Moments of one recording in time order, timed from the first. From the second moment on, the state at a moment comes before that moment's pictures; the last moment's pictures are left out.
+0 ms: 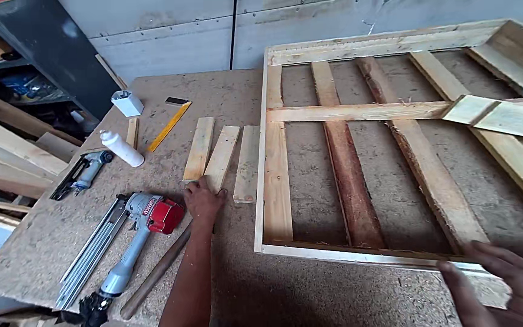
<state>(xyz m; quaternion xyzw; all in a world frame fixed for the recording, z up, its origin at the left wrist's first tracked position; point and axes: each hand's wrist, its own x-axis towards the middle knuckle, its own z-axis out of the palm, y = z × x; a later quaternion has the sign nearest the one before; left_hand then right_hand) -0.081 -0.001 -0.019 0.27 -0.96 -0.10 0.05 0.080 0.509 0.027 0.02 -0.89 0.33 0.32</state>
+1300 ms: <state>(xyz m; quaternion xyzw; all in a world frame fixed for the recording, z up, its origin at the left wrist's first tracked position) 0.040 0.017 0.227 -0.27 -0.88 -0.30 0.23 -0.004 0.281 0.062 0.34 -0.75 0.55 -0.16</state>
